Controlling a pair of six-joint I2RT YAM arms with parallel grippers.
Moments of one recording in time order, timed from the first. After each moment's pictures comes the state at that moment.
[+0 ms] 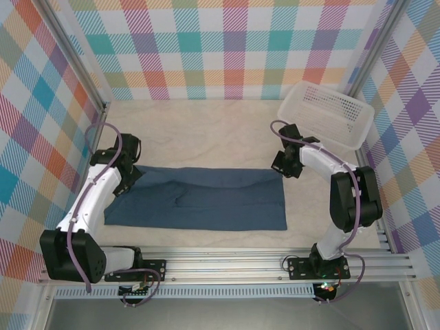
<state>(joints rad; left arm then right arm) -0.08 1.24 1.08 -1.17 -0.42 -0.88 0.28 1.69 1.13 -0.76 0.01 0.72</state>
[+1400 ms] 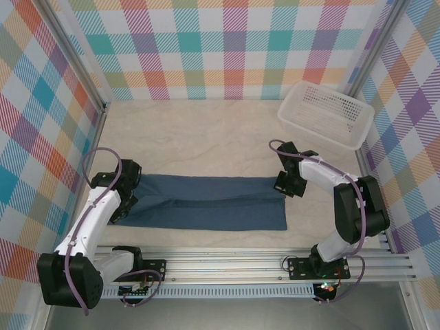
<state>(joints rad) -0.08 1.06 0.84 -1.26 -0.47 -1.00 0.33 1.58 0.96 -0.85 0.04 0.75</state>
